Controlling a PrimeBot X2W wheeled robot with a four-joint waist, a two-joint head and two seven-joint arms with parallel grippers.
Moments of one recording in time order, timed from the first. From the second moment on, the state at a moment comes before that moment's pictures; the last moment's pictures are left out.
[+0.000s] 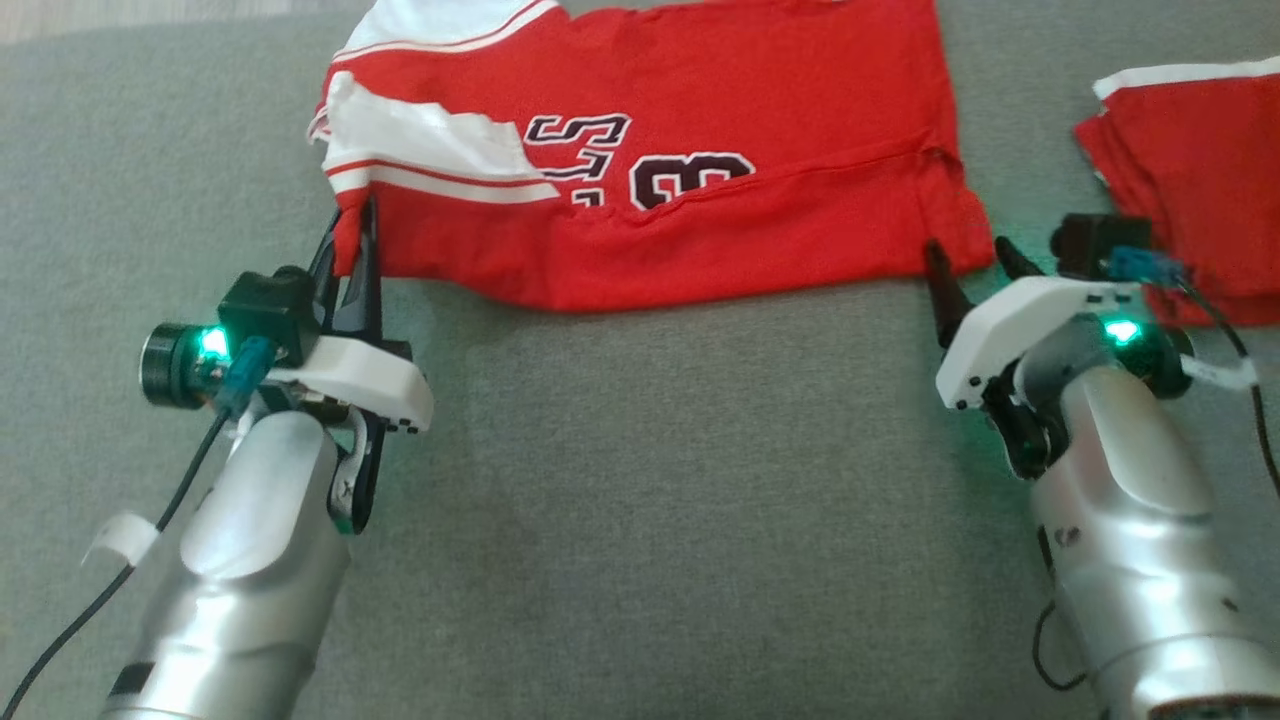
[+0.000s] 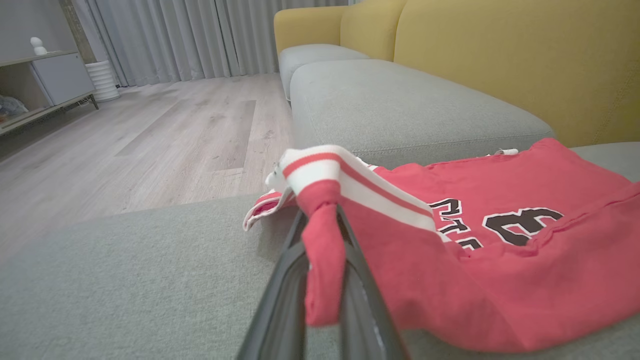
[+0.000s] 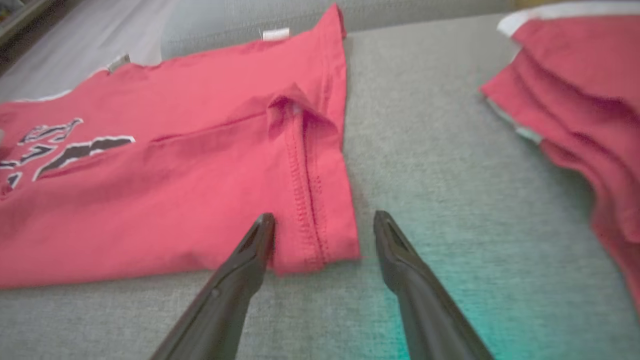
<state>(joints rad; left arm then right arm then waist) -0.62 0.19 -0.39 0.66 -0.34 0.07 -0.22 -0.64 -0.05 0.00 0.83 0.14 0.12 0.11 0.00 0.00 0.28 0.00</state>
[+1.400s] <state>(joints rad) -0.24 0.28 -0.49 0.54 -0.41 0.04 0.01 -0.27 -0.05 0.00 0.61 0.11 0.12 0.24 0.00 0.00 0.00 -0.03</state>
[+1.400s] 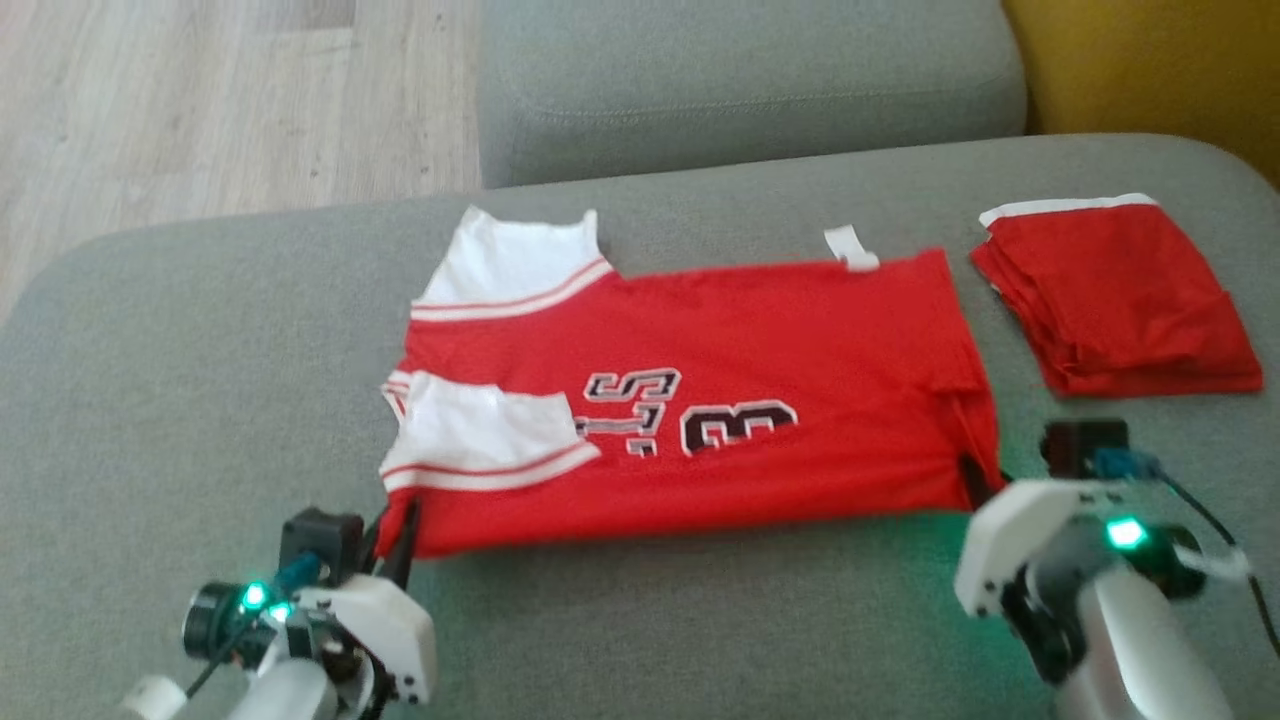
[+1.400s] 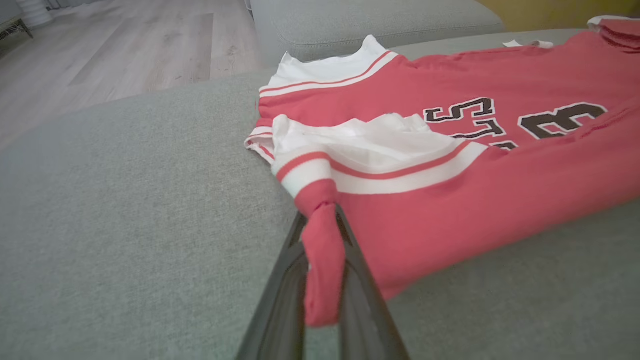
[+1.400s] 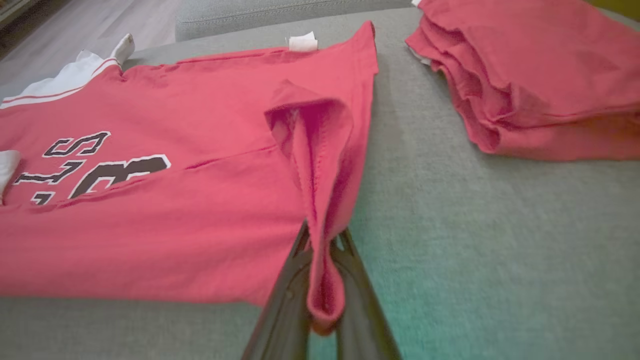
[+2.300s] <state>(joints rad) -0.13 0.28 -0.40 0.24 -0.44 0.22 -0.11 -0.06 -0.05 0.00 0.18 0.46 0.12 0.00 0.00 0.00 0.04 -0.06</state>
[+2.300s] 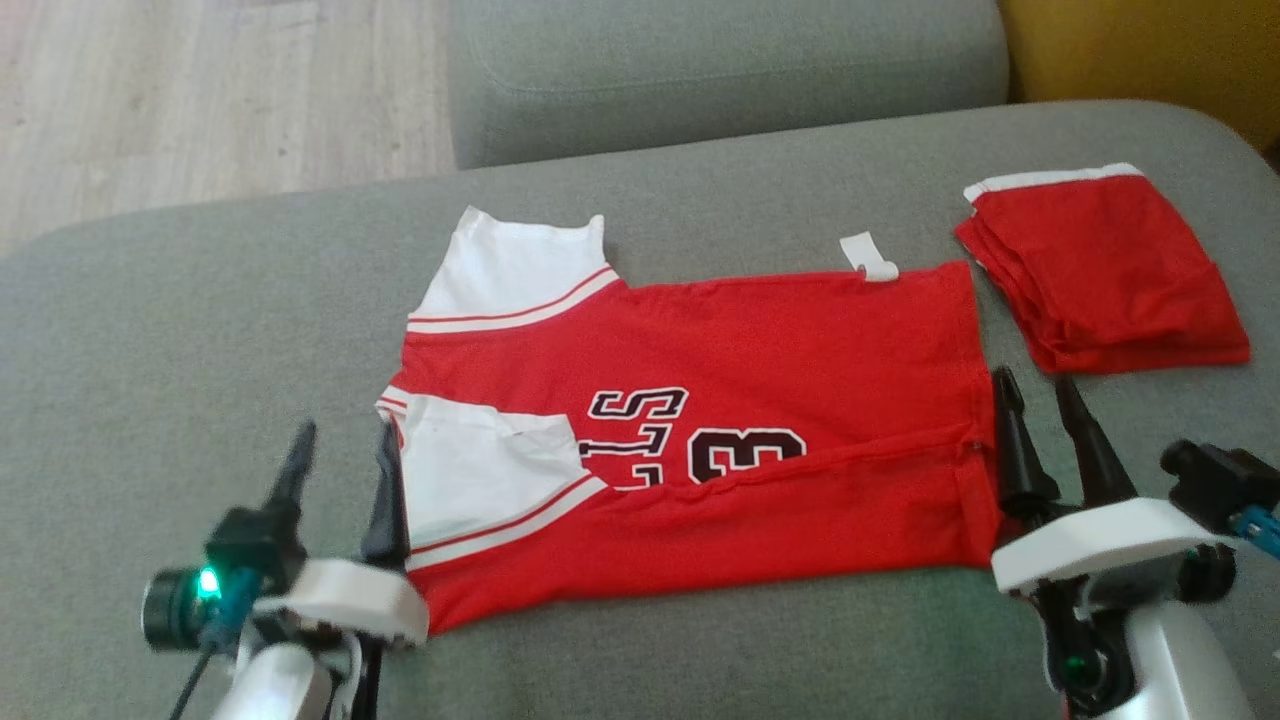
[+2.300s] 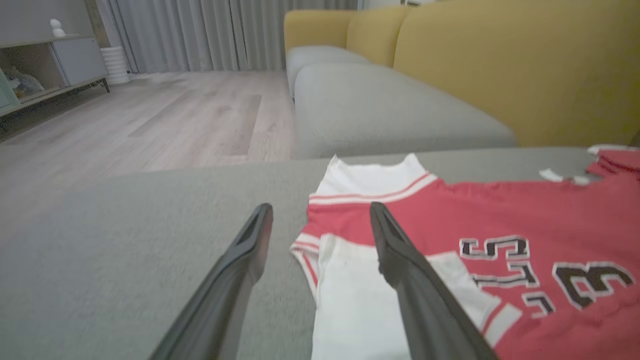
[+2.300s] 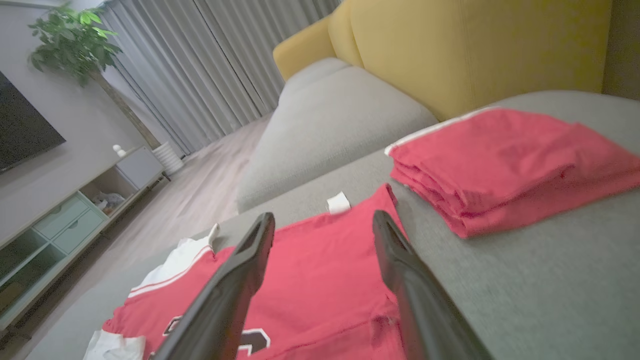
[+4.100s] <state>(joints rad) -1.06 0.60 -0.73 0.77 -0.84 -0.13 0.50 -0.30 -0.05 0.13 0.10 0.50 0.12 -0.25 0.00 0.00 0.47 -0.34</state>
